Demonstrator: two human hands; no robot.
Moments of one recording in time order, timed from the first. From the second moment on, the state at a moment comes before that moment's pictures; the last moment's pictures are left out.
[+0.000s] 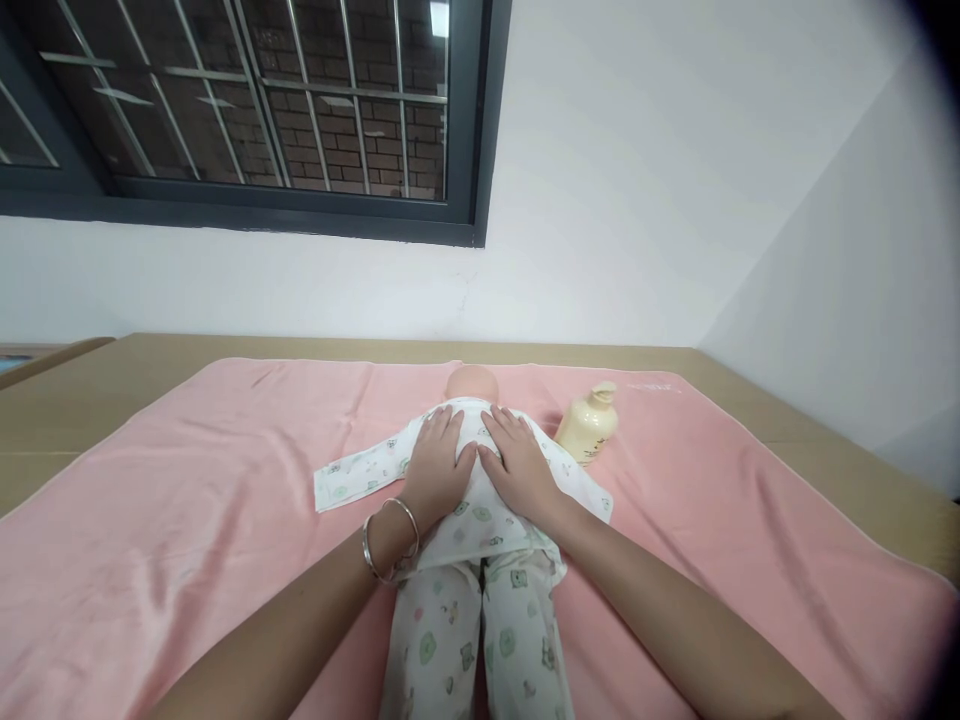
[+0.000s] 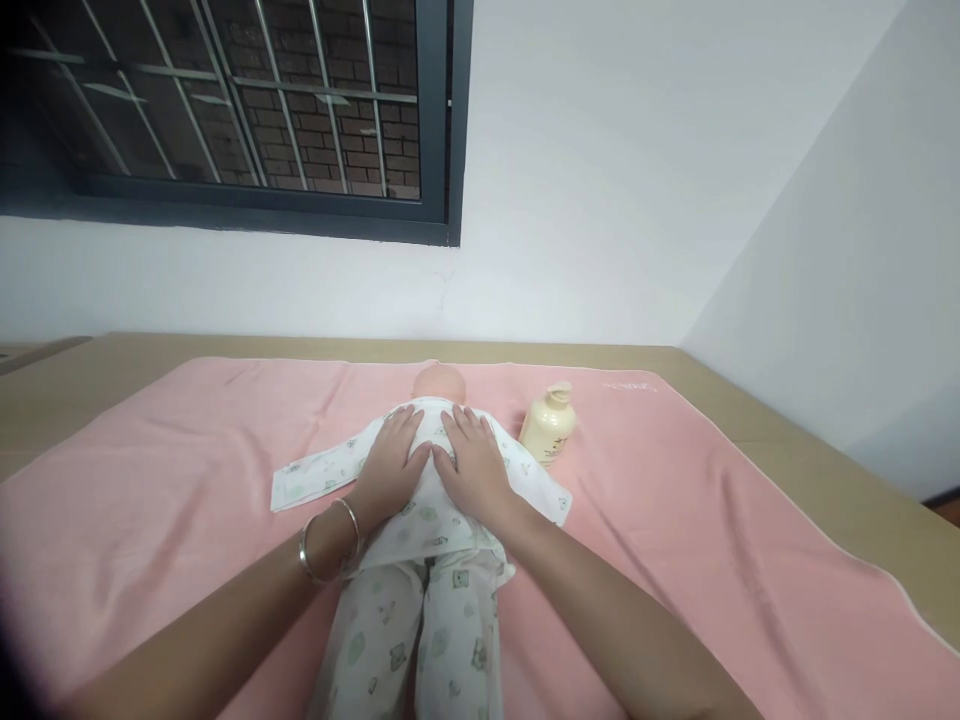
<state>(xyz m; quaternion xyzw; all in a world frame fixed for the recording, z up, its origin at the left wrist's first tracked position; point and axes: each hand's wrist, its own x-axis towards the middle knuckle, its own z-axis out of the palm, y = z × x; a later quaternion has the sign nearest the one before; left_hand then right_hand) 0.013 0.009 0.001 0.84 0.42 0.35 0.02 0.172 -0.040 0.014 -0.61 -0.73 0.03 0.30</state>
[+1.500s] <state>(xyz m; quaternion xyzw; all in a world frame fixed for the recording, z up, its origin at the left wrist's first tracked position) 0.010 0.013 0.008 0.83 0.45 0.33 0.07 0.182 -0.036 0.028 -0.65 -0.73 0.04 0.21</state>
